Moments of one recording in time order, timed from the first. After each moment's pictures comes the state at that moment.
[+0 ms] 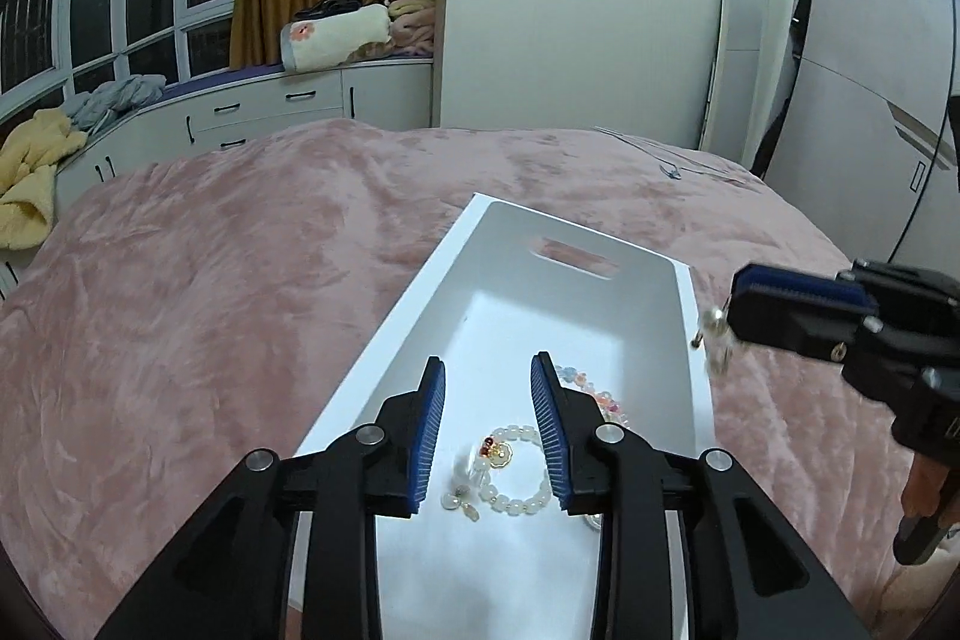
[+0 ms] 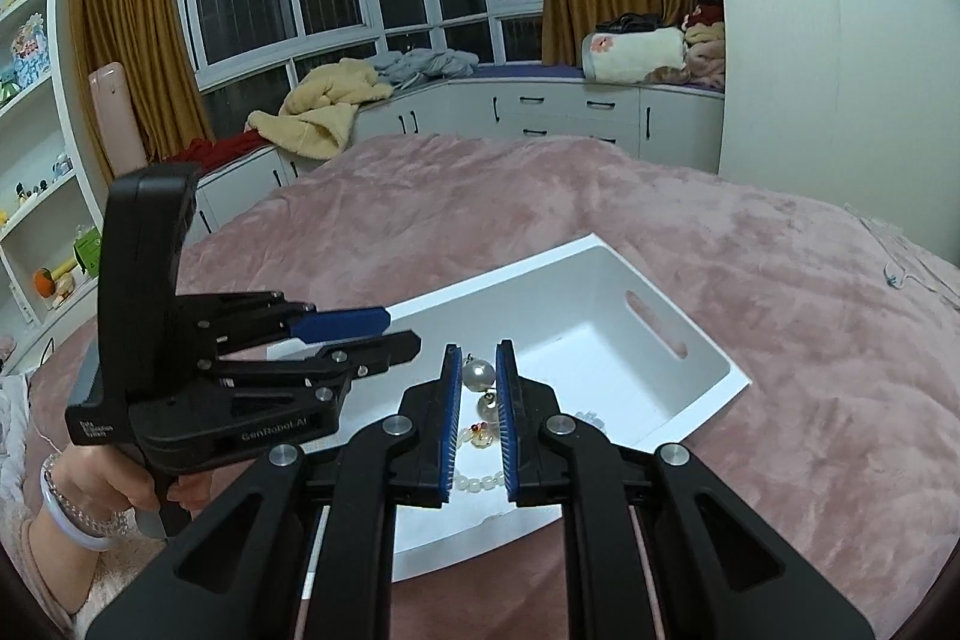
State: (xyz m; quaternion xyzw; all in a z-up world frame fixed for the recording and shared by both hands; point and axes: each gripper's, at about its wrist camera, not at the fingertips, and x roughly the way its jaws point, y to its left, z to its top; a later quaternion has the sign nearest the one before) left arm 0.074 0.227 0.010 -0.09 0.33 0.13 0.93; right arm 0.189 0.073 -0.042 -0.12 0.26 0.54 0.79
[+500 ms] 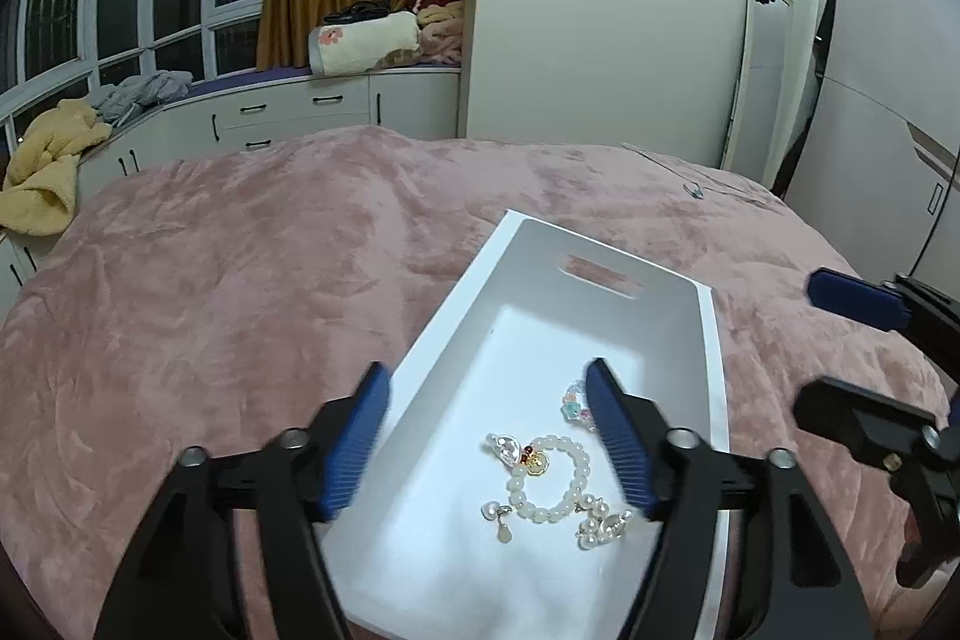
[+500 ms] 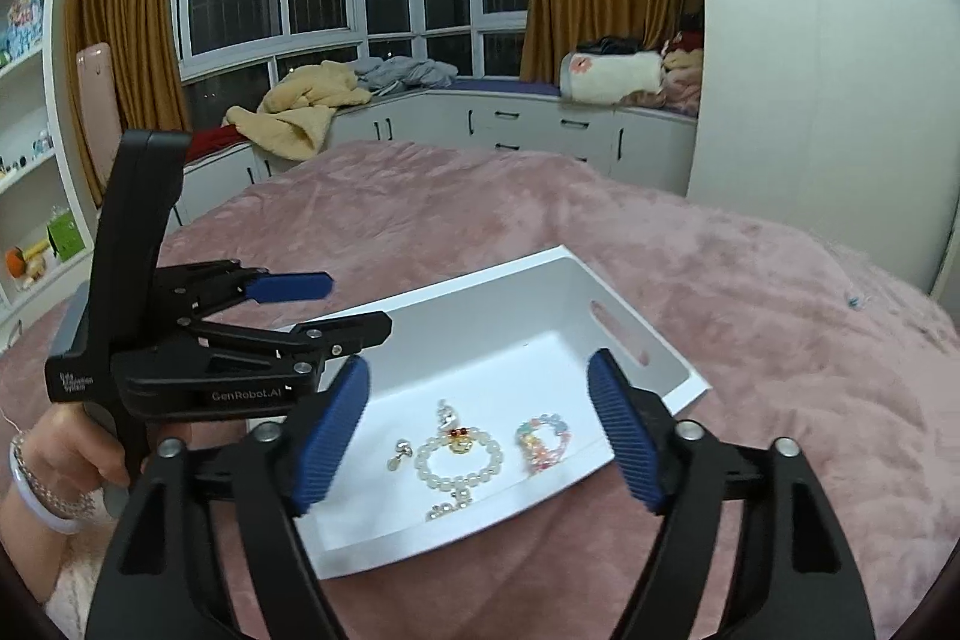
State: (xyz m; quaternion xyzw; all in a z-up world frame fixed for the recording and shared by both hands) left arm 0.068 0.233 0.019 -0.10 0.32 0.16 0.93; right arm 0.168 0.052 -0.035 -0.15 0.21 0.51 0.82
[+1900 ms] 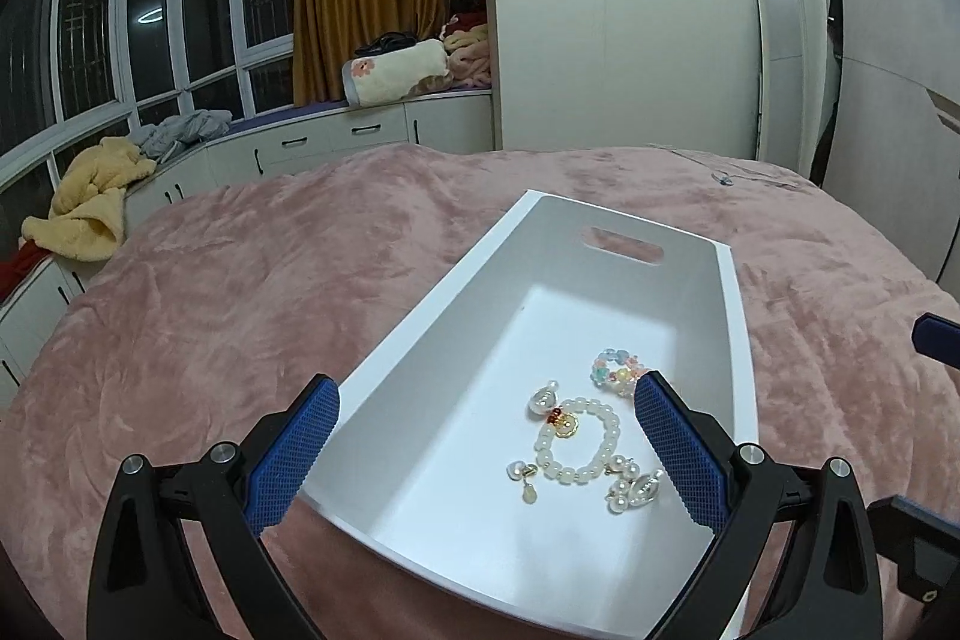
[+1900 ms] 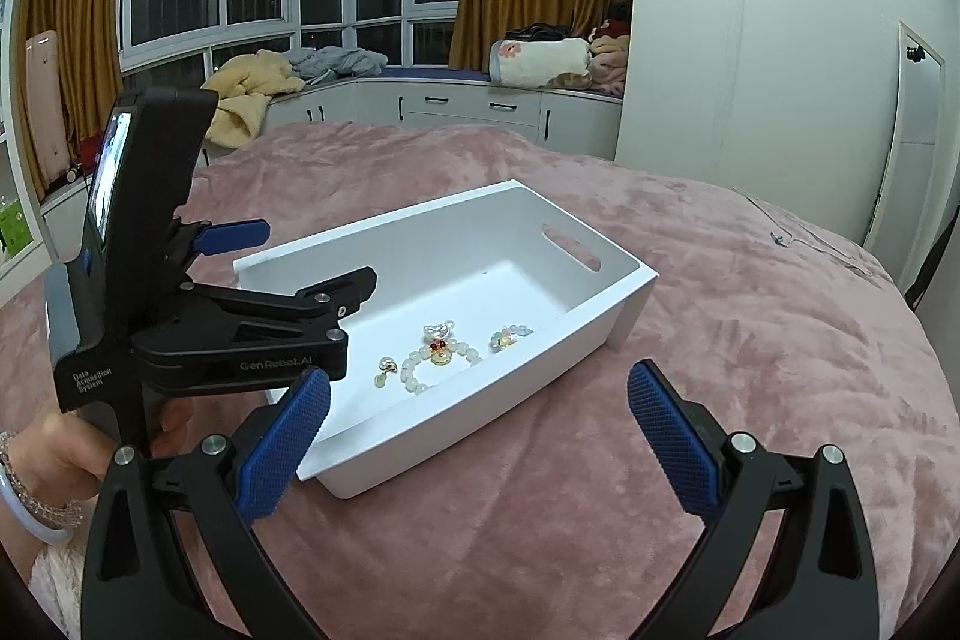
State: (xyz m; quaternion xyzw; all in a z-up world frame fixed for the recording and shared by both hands) left arm 0.036 0.200 -0.006 -0.04 0.29 0.22 0.93; right arm 0.116 0.020 -0.075 -0.15 0.23 0.42 0.87
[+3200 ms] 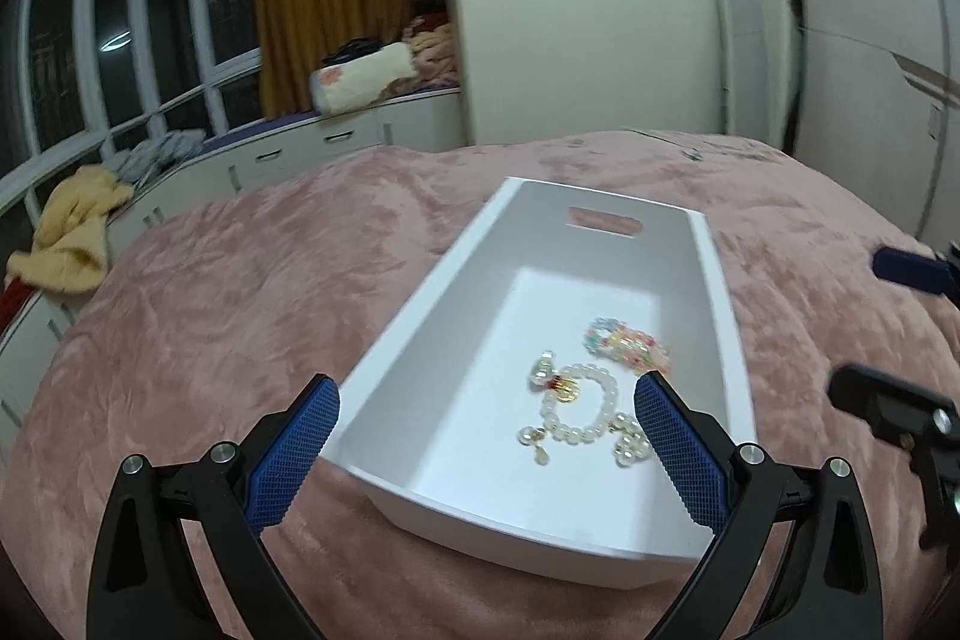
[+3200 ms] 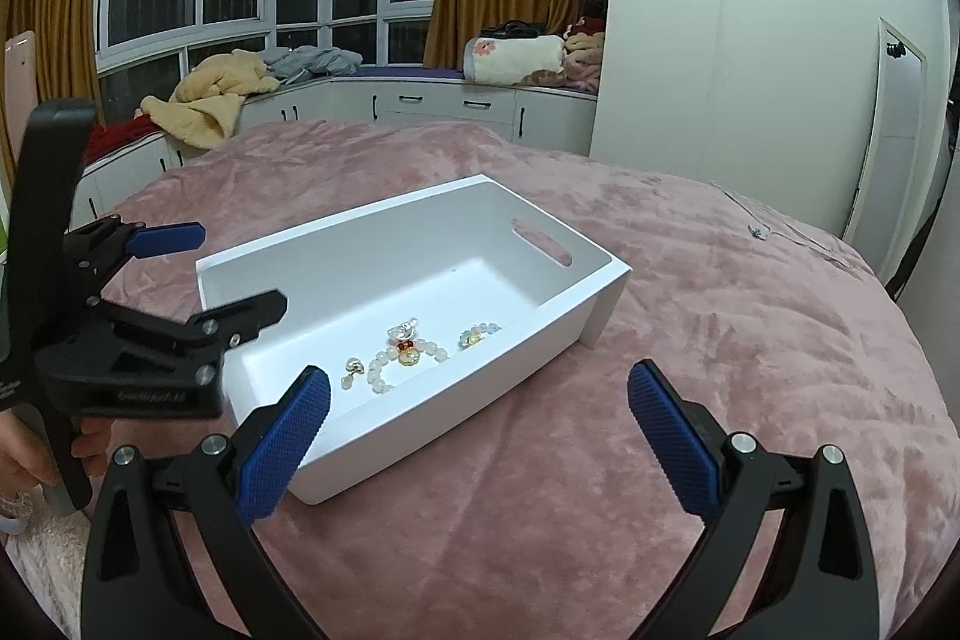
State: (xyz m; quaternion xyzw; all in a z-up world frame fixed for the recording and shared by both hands) left arm 0.012 0.195 -0.002 0.00 0.31 0.17 0.94; right arm 0.126 0.020 -0.082 -0.15 0.23 0.39 0.88
